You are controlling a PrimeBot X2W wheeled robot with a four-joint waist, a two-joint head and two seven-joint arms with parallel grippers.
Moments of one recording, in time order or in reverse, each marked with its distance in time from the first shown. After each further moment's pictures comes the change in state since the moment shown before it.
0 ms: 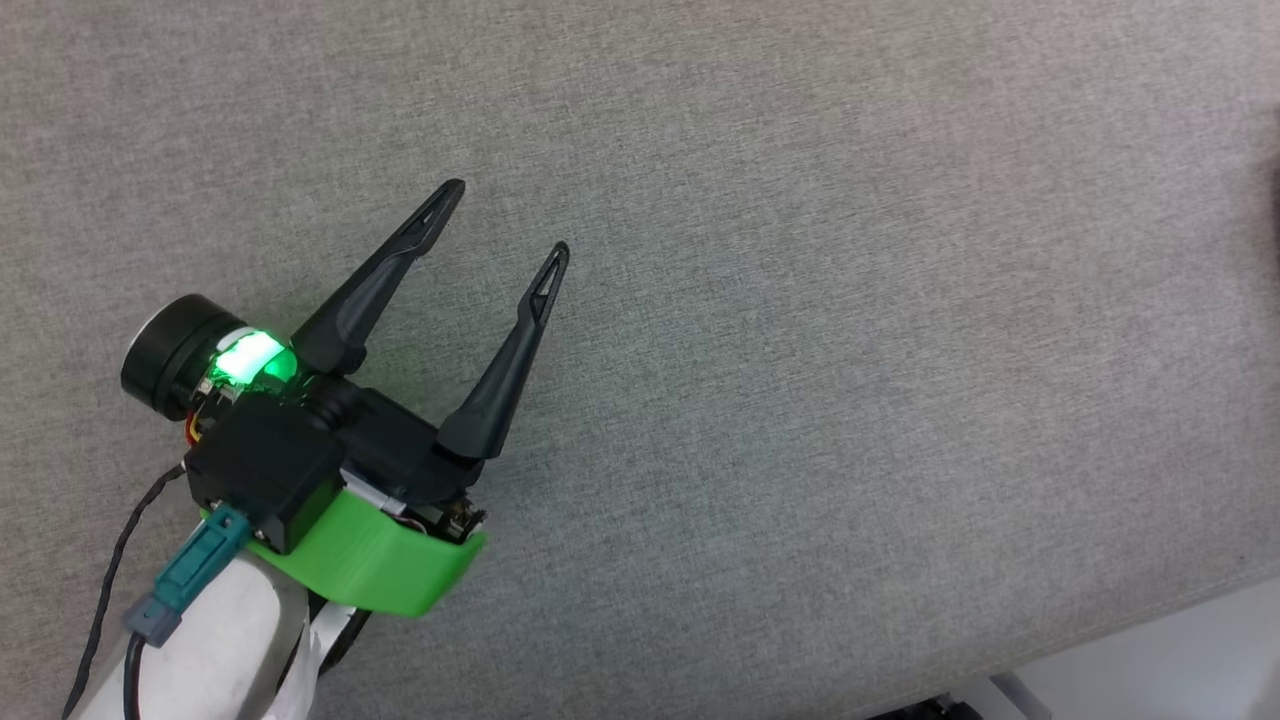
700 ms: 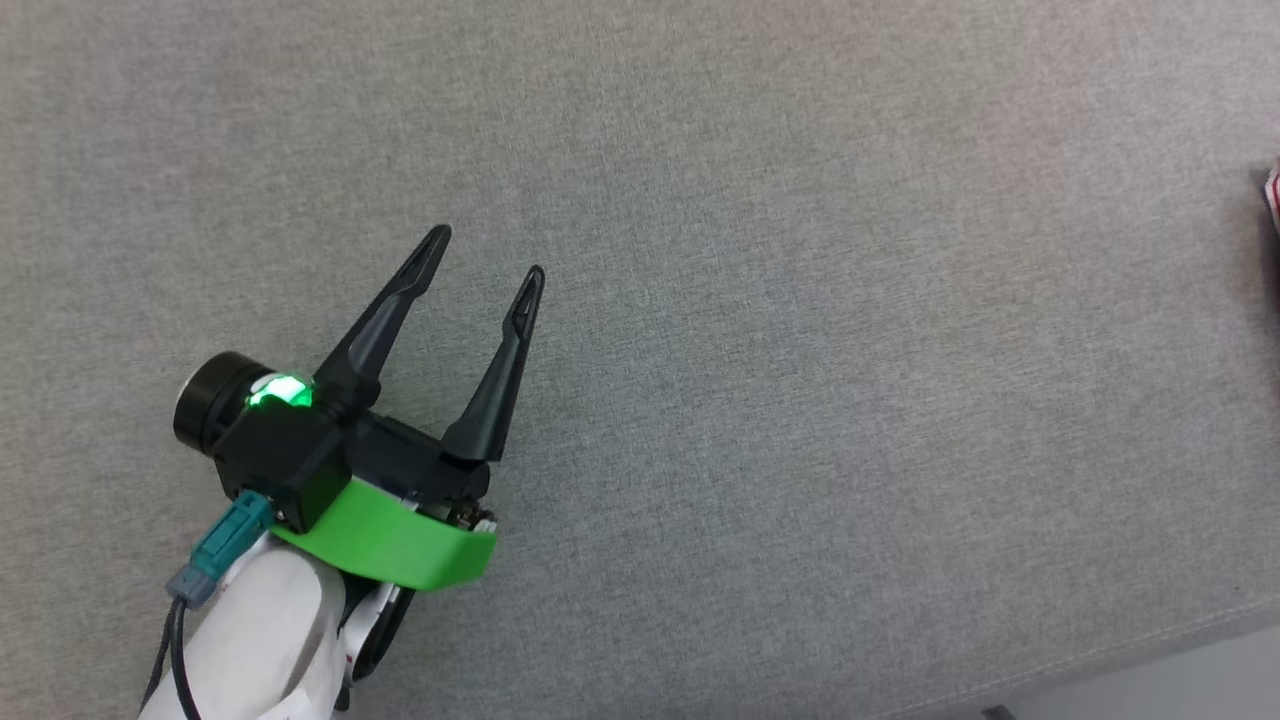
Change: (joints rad) left arm 0.035 -0.081 0.006 0.189 -0.057 0.011 -0.118; right arm -0.125 0.038 0.018 0.071 0.032 0.000 -0.177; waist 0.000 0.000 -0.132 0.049
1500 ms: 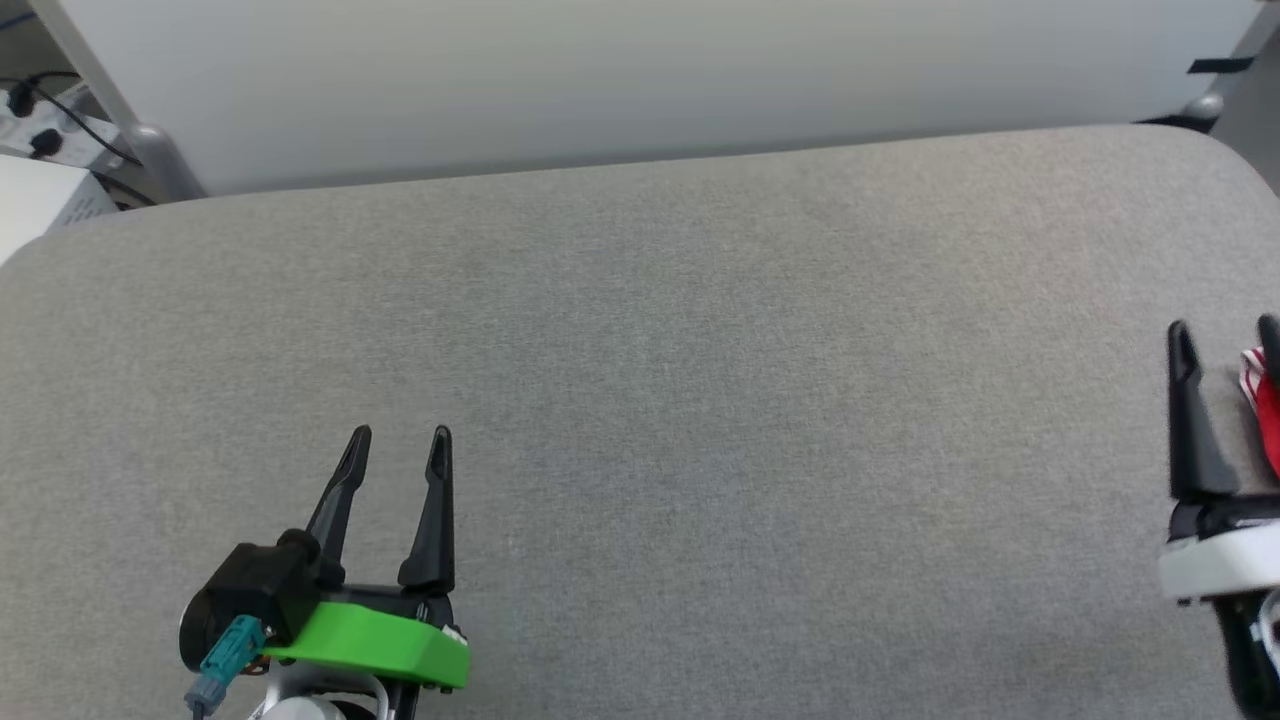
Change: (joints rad) left arm 0.297 -0.240 0.252 0.180 0.039 0.008 -0.017; right arm 0.783 0.406 -0.040 -0.961 0.254 -0.001 -0.161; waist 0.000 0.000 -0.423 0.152
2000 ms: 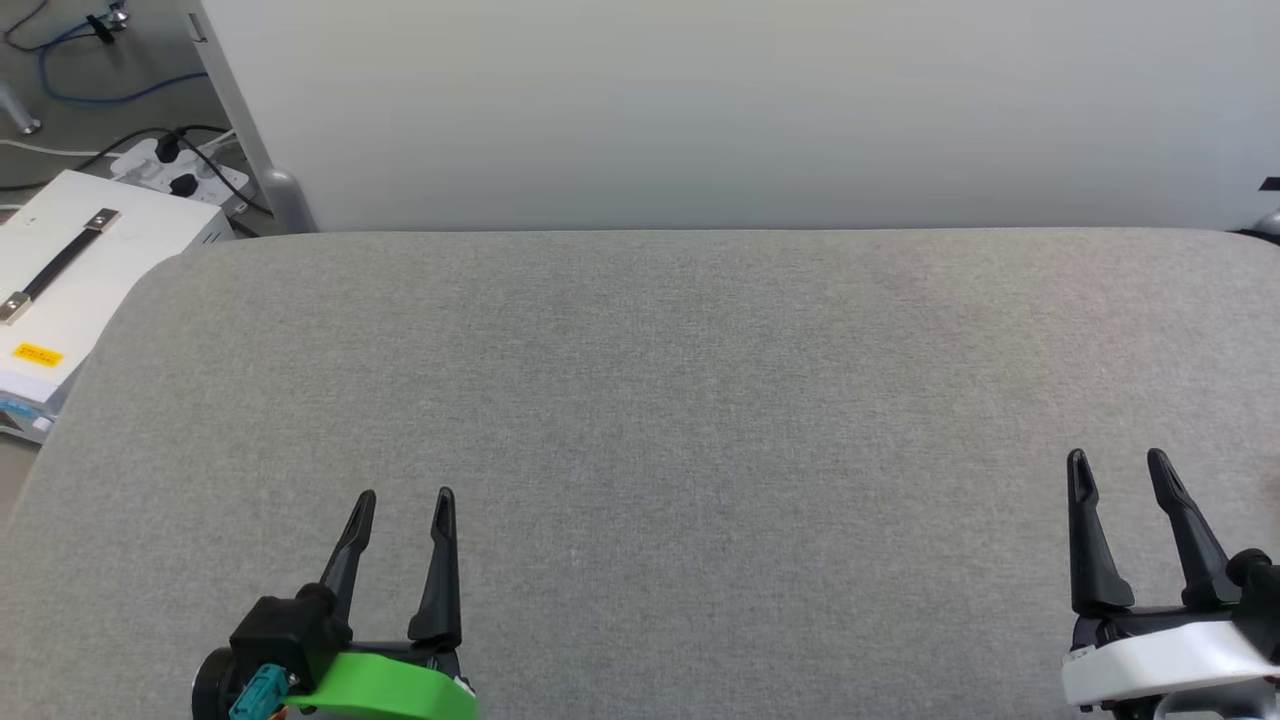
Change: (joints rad) left arm 0.089 -0.094 0.079 0.041 0.107 -0.034 0.000; right arm 0.168 0.180 0.029 0.047 -0.109 0.000 -0.078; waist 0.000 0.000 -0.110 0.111
